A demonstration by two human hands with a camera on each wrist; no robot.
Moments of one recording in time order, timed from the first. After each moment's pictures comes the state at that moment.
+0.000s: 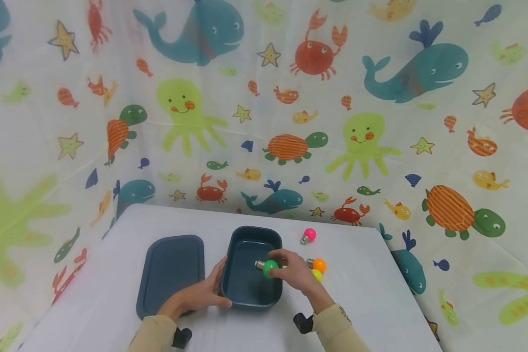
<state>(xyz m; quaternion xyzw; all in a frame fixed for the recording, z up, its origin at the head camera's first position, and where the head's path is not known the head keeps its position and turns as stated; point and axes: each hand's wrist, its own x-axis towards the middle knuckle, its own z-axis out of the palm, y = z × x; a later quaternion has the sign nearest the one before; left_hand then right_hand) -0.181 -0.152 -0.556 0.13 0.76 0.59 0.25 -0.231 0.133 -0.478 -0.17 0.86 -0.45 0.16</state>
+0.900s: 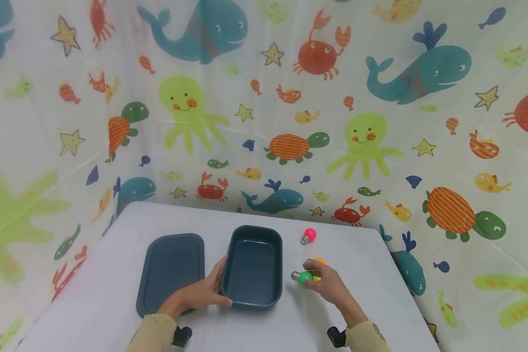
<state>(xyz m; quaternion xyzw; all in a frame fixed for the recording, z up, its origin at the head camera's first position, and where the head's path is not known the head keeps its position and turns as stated) -0.181 -0.152 -0.556 0.13 0.76 0.58 0.24 -0.226 0.213 -0.497 -0.09 0.90 -0.40 0.13</state>
